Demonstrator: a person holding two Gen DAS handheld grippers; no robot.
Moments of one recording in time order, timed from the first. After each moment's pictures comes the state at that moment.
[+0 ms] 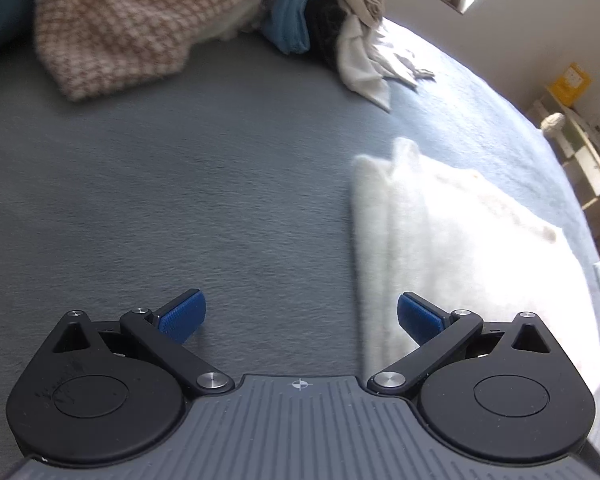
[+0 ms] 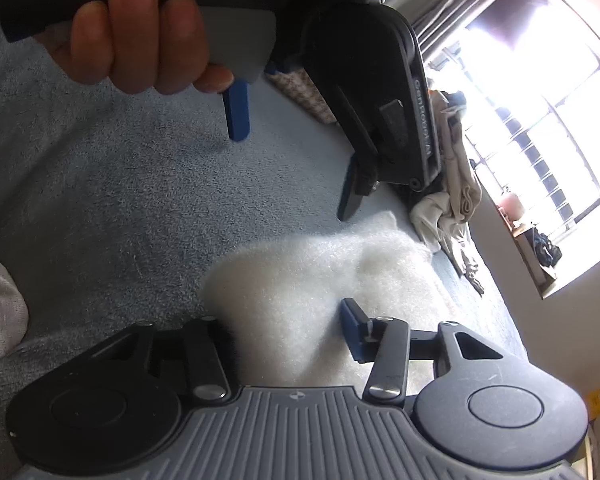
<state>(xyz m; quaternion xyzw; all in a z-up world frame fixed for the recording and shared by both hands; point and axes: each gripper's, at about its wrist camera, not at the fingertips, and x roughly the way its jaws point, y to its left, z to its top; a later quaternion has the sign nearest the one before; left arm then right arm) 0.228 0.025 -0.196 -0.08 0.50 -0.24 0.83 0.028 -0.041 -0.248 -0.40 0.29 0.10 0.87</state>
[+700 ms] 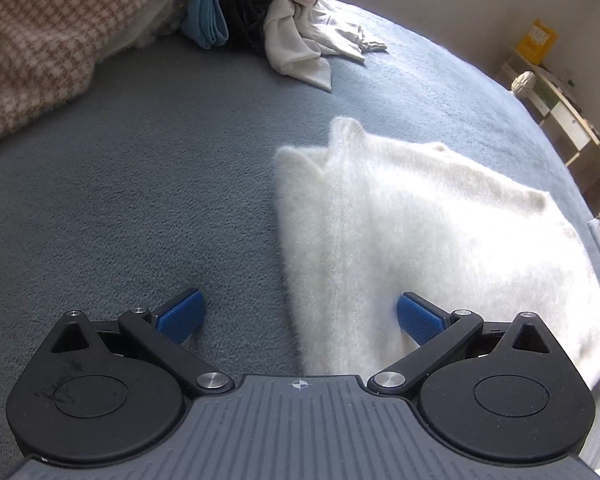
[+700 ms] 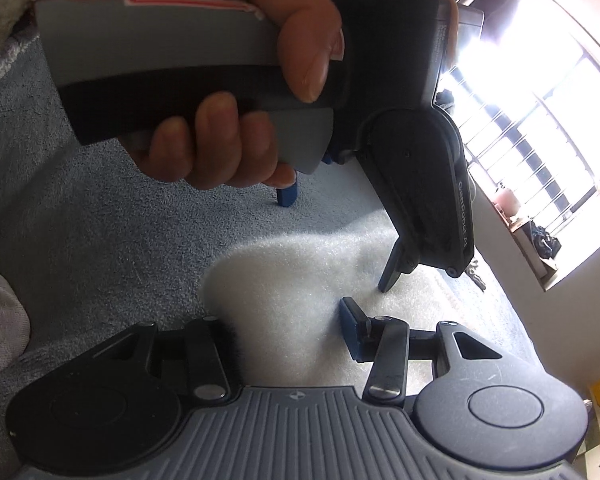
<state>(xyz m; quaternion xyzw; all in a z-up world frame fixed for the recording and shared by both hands) 0.232 -0.028 -0.205 -0.02 0.49 -0.29 0.82 0.015 -0.048 -0.243 -0.37 0.27 0.09 0.88</state>
